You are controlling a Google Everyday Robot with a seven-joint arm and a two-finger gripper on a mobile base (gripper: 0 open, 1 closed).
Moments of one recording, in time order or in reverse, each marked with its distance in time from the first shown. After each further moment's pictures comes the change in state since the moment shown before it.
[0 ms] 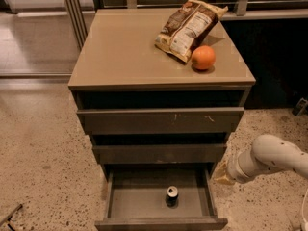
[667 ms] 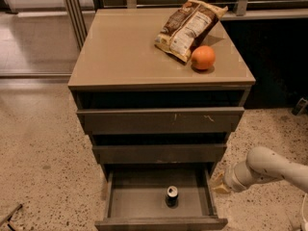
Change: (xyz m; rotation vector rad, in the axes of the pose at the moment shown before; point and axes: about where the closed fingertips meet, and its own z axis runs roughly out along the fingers) arm 0.039 0.004 0.070 -0.072 -0.027 0.049
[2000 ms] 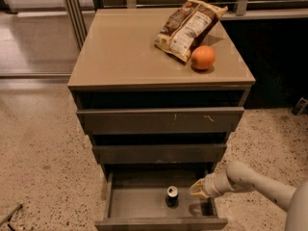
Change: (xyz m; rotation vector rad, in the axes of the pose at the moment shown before) arm -0.010 -0.018 0.146 -0.058 -0.207 -0.117
